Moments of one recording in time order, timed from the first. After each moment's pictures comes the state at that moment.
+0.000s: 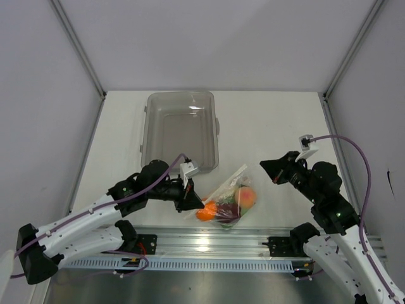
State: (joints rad) left arm -0.89 0.86 0.66 -0.31 0.53 -0.27; right arm 0.46 0.50 0.72 -0.39 -0.19 0.57
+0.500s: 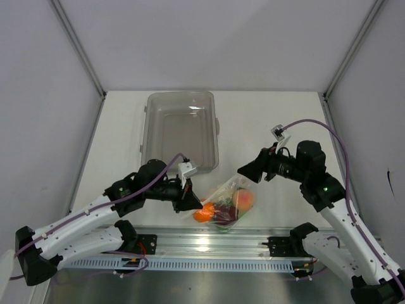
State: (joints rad) left arm -0.89 0.81 0.68 -0.38 0.53 -0.27; right arm 0.43 0.75 0.81 -0.35 -0.54 0.47
